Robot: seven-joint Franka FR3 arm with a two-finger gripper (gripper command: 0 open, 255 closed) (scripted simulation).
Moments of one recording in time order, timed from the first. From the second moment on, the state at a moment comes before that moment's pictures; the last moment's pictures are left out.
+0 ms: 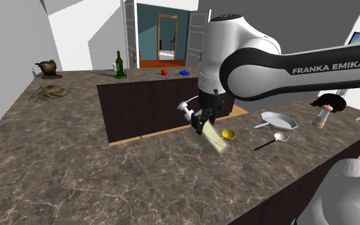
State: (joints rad) arm -0.04 -0.52 0.35 -2.33 -0.04 1.90 0.30
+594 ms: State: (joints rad) arm -0.05 -0.52 0.33 -2.21 -0.05 1.78 0.28
